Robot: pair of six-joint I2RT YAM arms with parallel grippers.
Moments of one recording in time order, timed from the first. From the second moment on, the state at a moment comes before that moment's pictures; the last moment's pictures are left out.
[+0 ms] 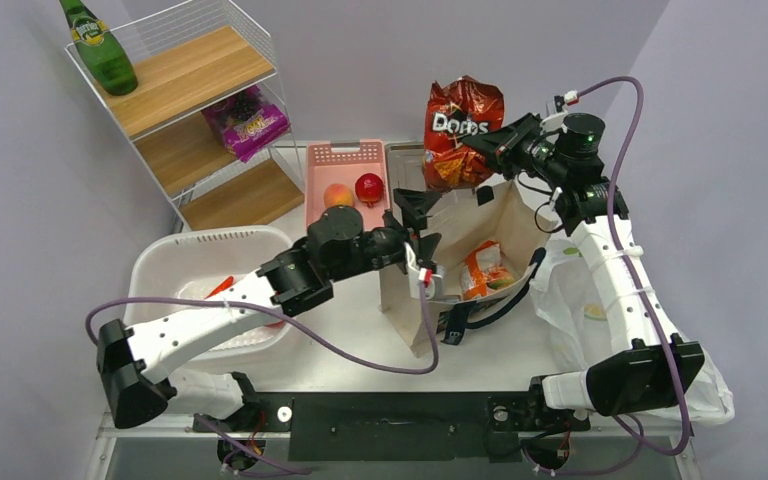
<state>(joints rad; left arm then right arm) -1.01 1.26 1.22 -0.01 0.18 1.08 0.13 1.34 1.43 -0.32 -0.54 1.12</state>
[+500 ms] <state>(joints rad) -1.08 1.55 1.22 0.39 -0.17 1.33 0.16 1.34 1.38 -0.18 -0.63 1.33</state>
